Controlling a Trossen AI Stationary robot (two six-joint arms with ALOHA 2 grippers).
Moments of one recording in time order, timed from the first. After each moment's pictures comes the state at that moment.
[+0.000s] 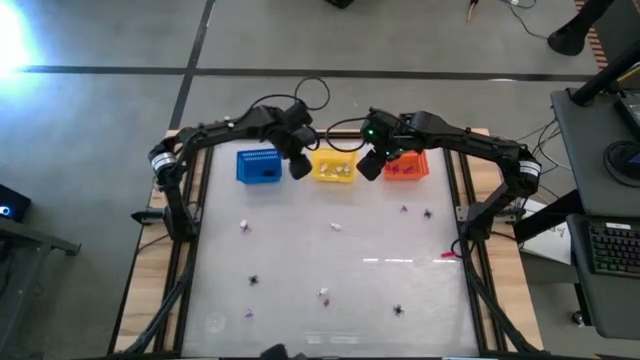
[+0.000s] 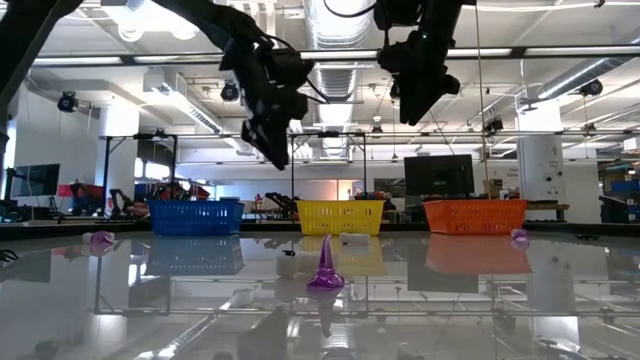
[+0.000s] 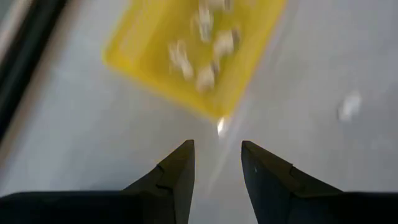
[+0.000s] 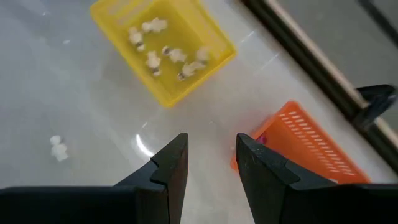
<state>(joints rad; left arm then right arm) 0.55 1.85 1.56 -0.92 0.19 0.10 -0.42 1.60 1.53 -1.09 0.13 0.27</state>
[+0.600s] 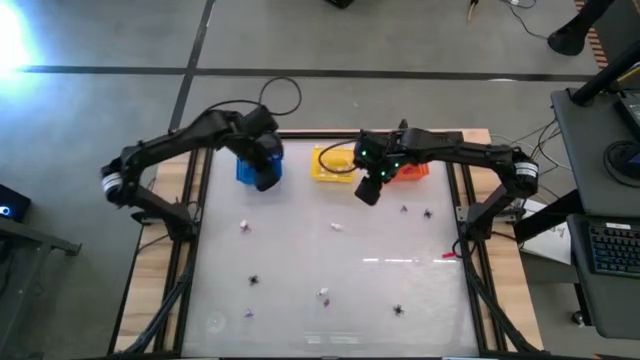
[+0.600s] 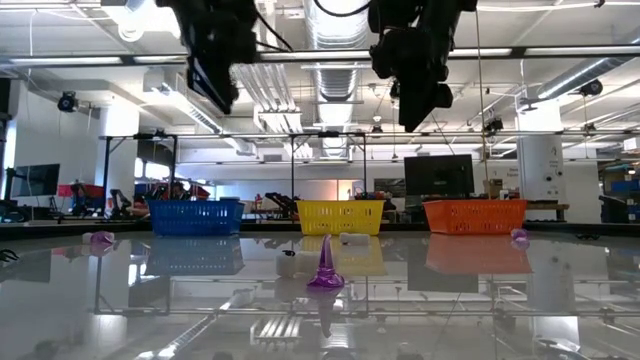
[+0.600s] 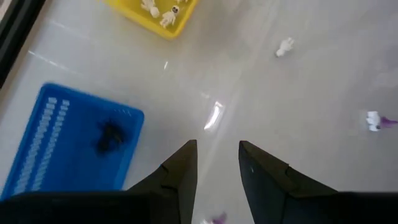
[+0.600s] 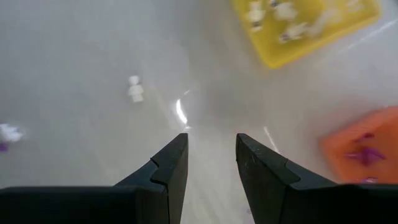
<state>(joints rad) 0.48 1.46 1.42 -1.15 0.19 0.02 -0.31 1.61 1.45 -1.06 -0.11 0.23</state>
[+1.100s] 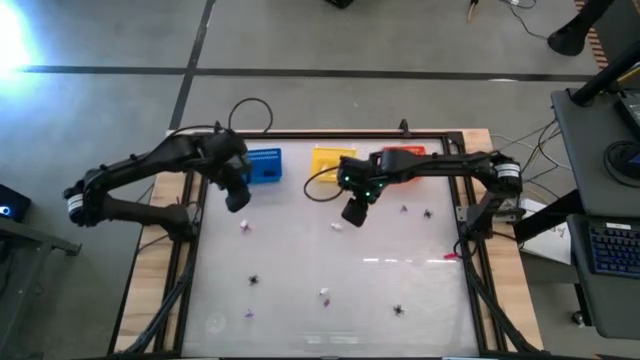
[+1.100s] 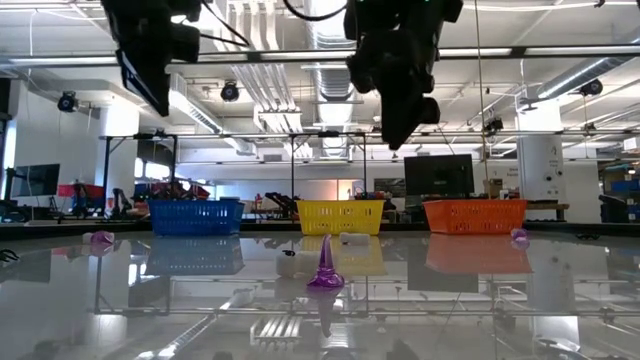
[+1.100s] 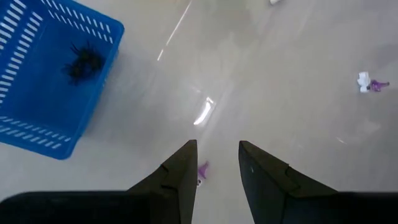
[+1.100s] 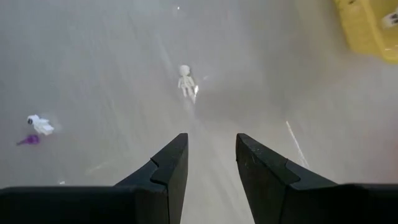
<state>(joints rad) 0.43 1.10 1.08 -1.14 0.19 -0.11 -0.17 1.74 1.45 -0.97 -0.16 0.35</state>
